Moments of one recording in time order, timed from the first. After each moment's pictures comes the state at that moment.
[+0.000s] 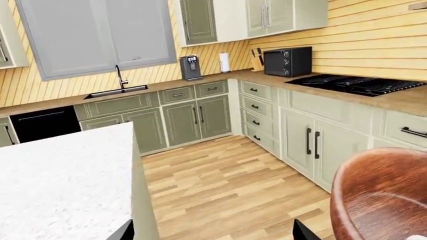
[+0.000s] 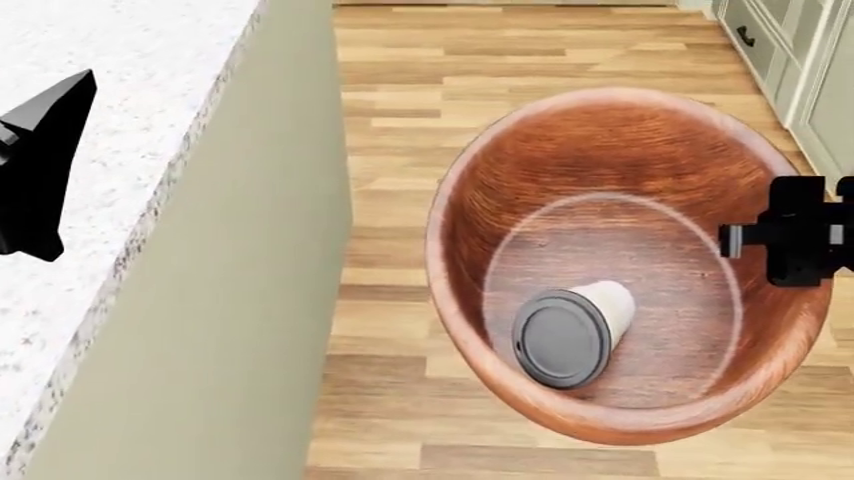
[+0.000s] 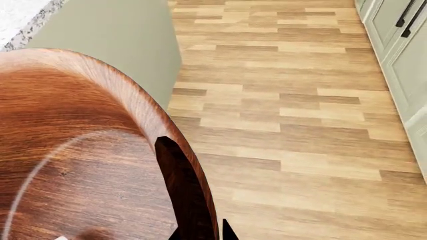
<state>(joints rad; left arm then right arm) -1.24 -0.83 0.32 0.48 -1.70 -1.04 -0.75 1.56 0.86 -0.91 0.50 1.32 1.17 0.02</state>
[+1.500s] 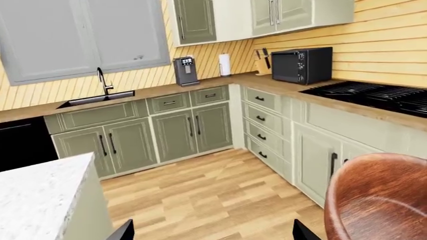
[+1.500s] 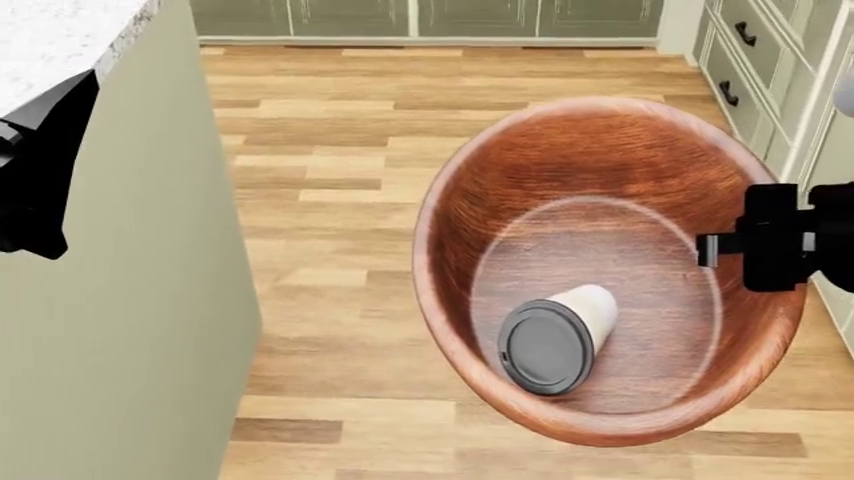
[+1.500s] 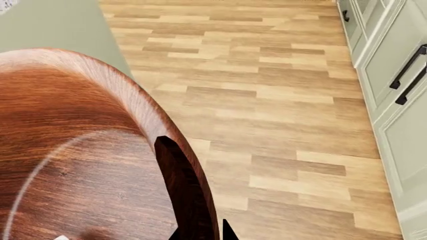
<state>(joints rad) -1.24 -0.83 0.34 0.48 -1.68 -1.01 -0.74 1.51 0.84 -0.92 0.49 1.29 1.10 -0.01</state>
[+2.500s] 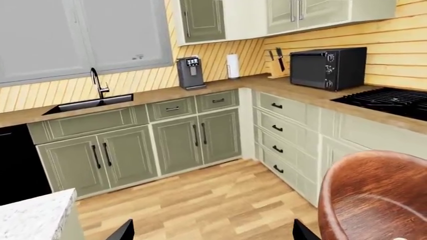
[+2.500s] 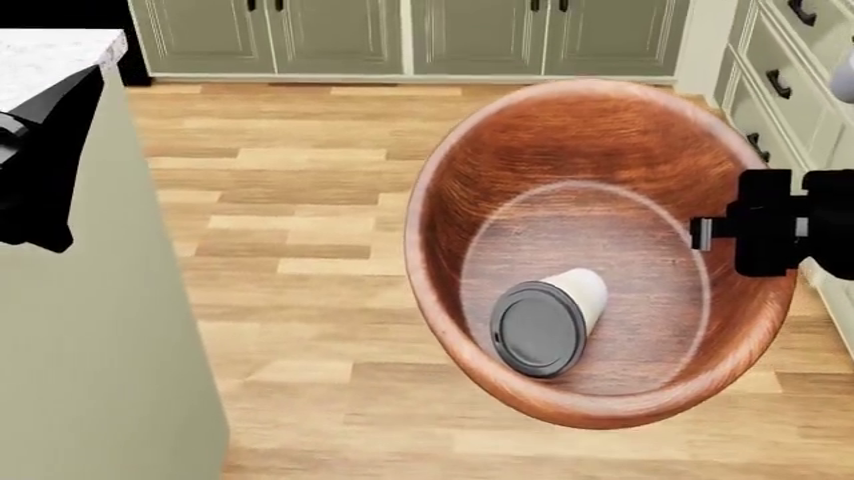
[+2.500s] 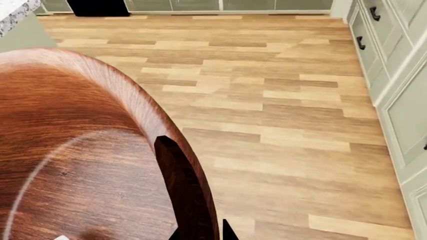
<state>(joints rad) -1.23 -0.83 0.35 0.47 -1.66 -1.00 -0.72 1.53 0.82 -0.92 0.55 1.28 1.08 -0.04</state>
